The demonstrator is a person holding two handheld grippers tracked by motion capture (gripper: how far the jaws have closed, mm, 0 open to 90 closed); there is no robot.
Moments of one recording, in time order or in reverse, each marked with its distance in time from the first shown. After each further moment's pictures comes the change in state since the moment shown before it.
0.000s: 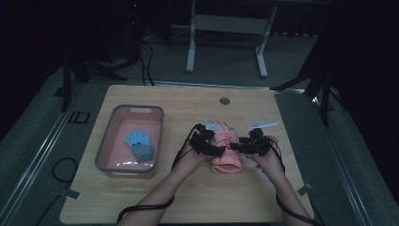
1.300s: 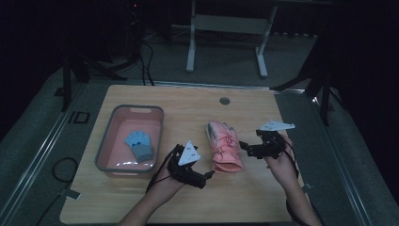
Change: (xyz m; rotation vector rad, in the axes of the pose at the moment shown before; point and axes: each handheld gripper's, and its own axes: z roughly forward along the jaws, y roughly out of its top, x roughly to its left) left arm -0.037 -0.050 -0.102 -0.249 -0.035 0.289; right arm 0.025 0.005 -0.063 -0.137 -0.173 -0.144
